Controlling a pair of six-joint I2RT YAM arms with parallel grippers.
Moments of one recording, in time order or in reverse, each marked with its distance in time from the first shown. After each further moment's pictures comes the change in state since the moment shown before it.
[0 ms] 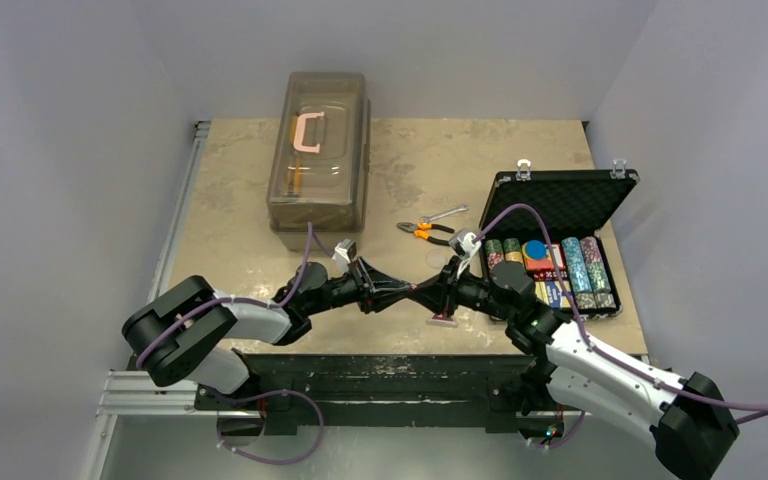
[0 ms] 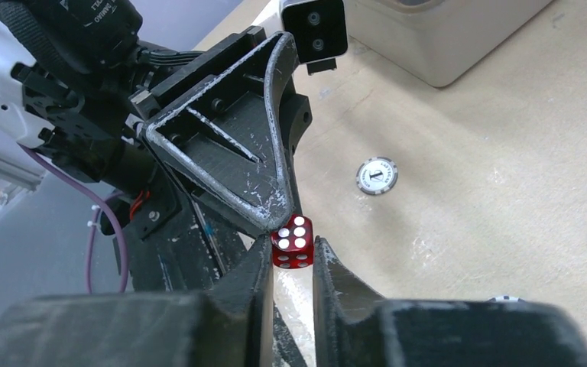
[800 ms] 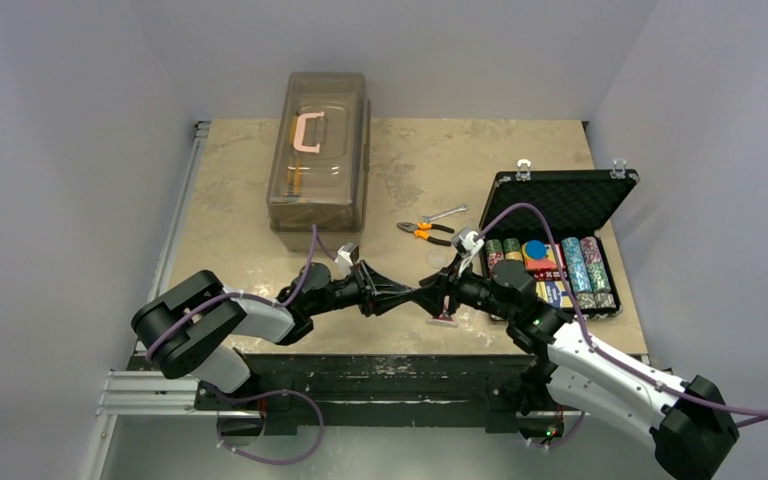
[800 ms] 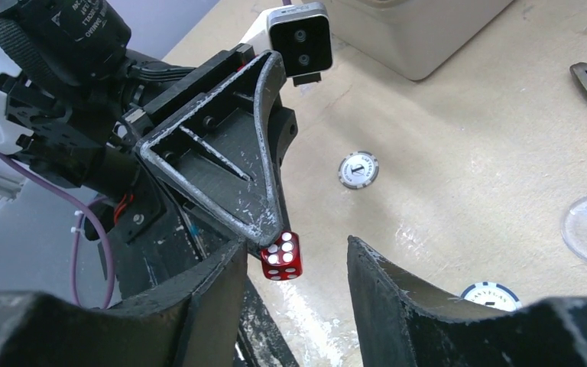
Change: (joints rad) left arm 0.000 0.052 0.000 0.017 0.026 -0.011; right arm -0.013 -0.012 0.011 -0.053 0.030 -0.013
